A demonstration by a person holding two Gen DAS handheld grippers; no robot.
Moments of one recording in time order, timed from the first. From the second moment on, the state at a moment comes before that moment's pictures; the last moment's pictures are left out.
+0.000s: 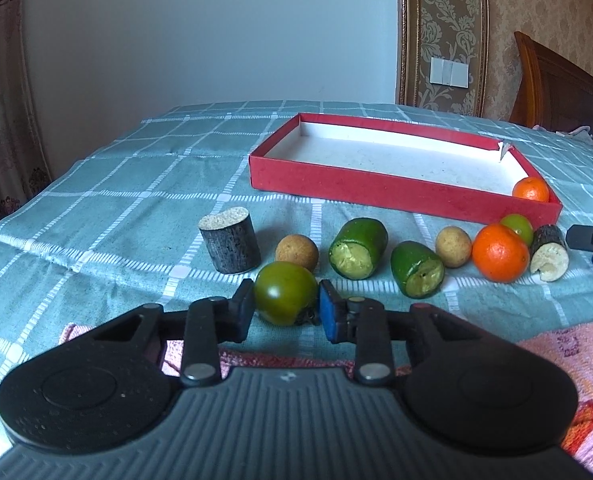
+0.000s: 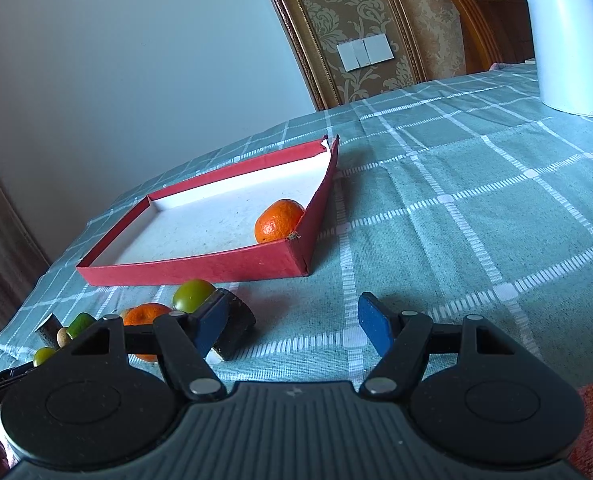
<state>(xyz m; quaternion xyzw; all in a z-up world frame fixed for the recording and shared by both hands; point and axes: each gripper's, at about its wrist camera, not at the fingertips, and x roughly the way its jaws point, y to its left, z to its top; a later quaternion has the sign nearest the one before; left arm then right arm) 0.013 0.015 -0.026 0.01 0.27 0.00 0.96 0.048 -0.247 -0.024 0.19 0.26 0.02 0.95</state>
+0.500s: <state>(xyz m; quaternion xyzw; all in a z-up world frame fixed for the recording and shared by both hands) 0.049 -0.023 0.044 0.06 0.21 -0.03 0.98 0.048 -0.248 -0.025 0.20 0.26 0.02 0.95</state>
